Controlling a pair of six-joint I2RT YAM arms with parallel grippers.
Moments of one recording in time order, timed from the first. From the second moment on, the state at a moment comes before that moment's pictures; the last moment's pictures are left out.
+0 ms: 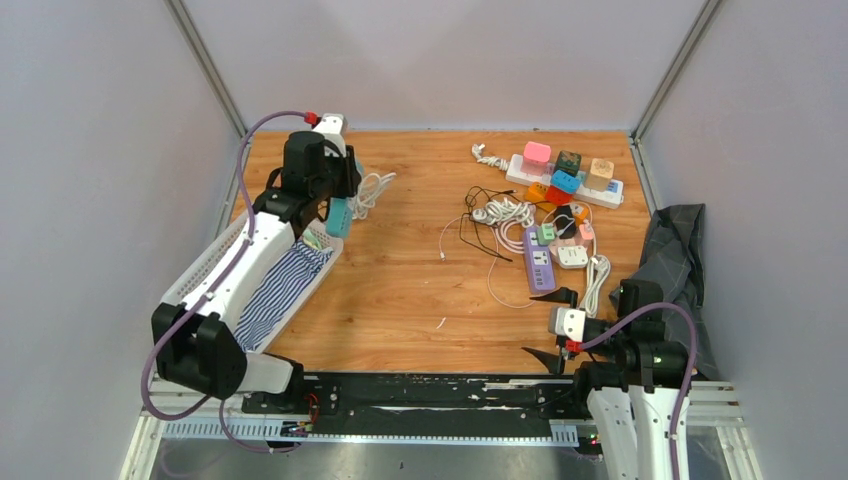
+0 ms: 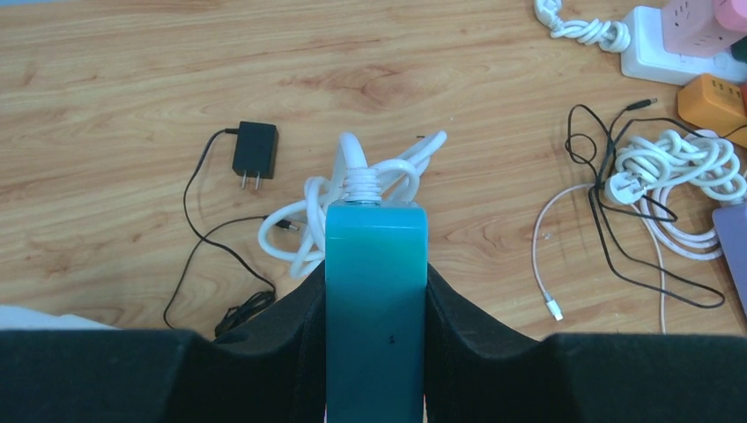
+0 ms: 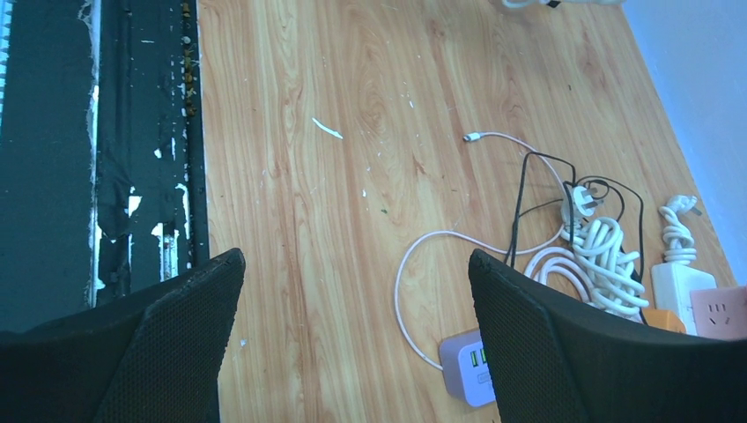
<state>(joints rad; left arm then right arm) -0.29 1.34 1.18 -0.29 -0.01 -0.13 -0.07 0.36 0.64 -1.19 -1.16 -1.33</state>
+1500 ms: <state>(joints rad) -0.05 2.19 1.75 -0.07 0.14 -0.35 -0.05 0.41 0.63 -1.15 -1.13 -1.28</state>
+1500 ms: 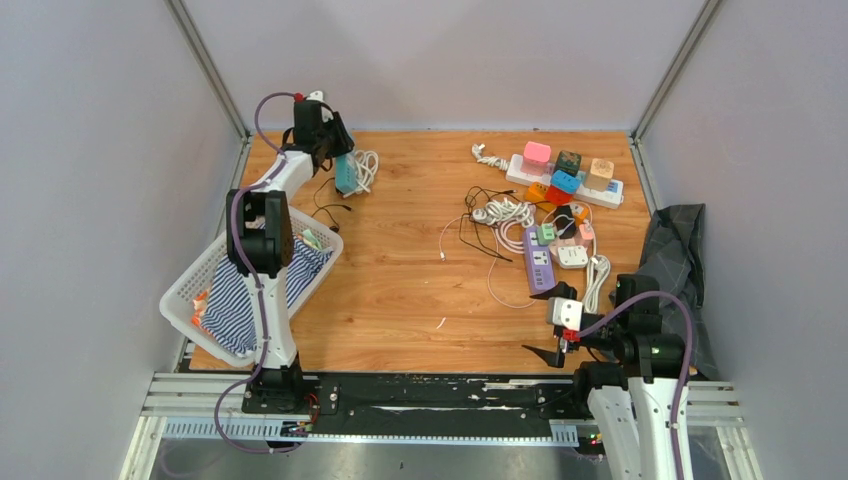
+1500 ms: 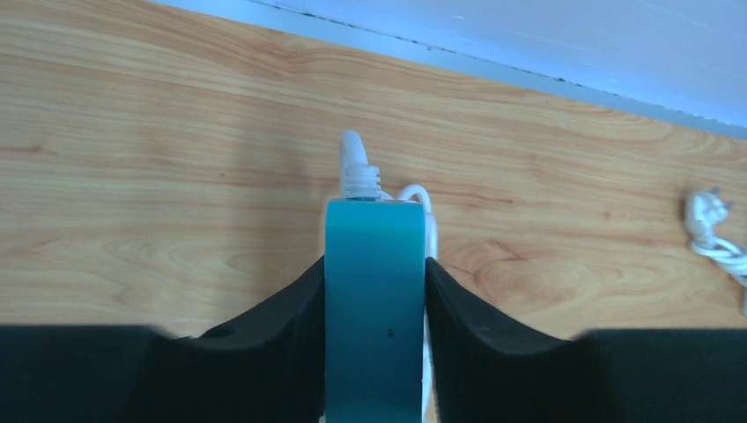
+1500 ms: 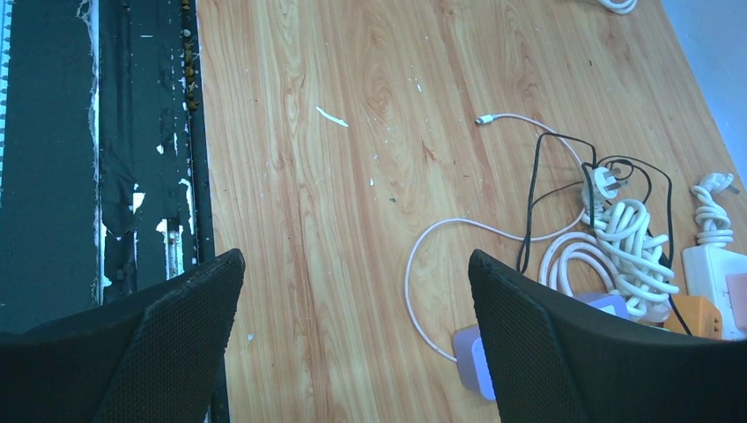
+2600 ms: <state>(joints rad) -0.04 1.95 1.61 -0.12 -0.11 -0.55 -0.06 0.44 0.63 -1.15 -1.12 -1.27</state>
